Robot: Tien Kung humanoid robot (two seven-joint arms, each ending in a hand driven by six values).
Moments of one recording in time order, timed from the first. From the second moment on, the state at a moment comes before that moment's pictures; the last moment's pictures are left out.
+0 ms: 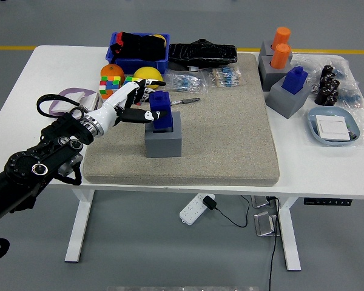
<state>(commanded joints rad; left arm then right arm) -0.80 0.22 -0.60 -0.75 0.91 -0.03 -0.35 -0.10 -0.27 1.46 0.20 -1.39 0.10 -0.08</state>
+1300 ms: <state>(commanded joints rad) -0.66 0.21 -0.58 -0.50 0.84 0.18 -0.49 -0.10 -0.26 1.45 0.20 -1.38 0.10 -0.08</state>
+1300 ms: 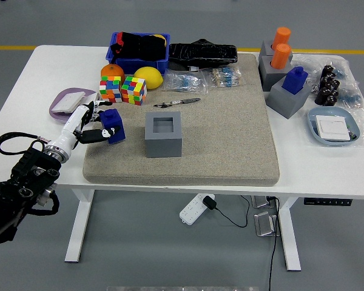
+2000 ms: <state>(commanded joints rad) -0.64 0.21 -0.58 -0.50 0.84 0.18 -0.49 -0.10 -0.27 1.43 0.21 -1.37 0.10 -0.08</state>
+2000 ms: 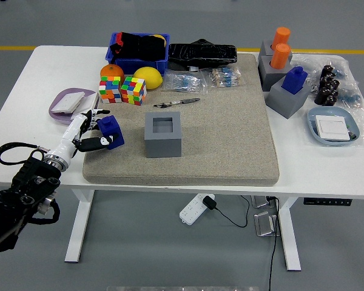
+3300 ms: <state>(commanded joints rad) -0.93 0.23 -0.30 -0.74 0.88 0.05 -0.45 -0.09 -0.27 1.43 0.20 -1.37 0.10 -0.08</state>
